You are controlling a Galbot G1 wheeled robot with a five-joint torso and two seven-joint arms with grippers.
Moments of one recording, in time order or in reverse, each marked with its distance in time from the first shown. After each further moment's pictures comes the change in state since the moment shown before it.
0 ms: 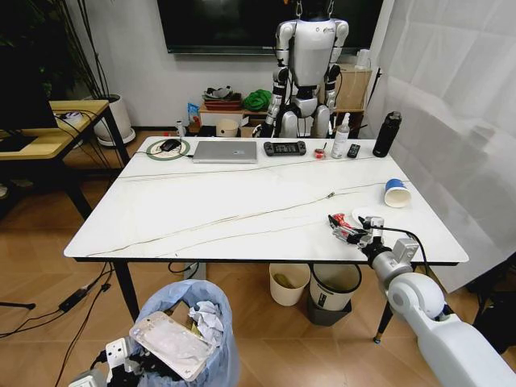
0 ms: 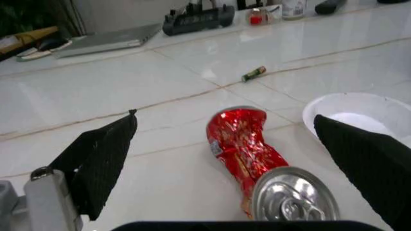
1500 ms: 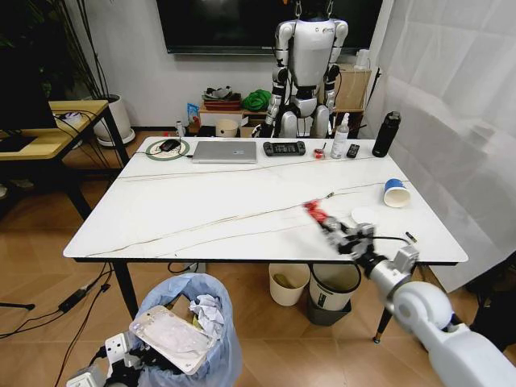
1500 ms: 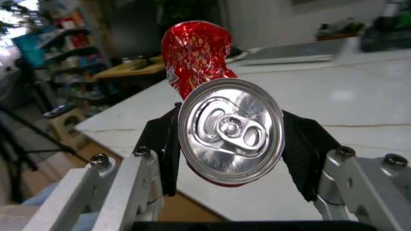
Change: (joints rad) left arm -0.010 -0.027 -0.003 -0.010 -0.013 -0.008 0.015; right arm -0.061 -0.106 -0.206 0.206 0.078 0.133 -0.281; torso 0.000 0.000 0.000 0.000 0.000
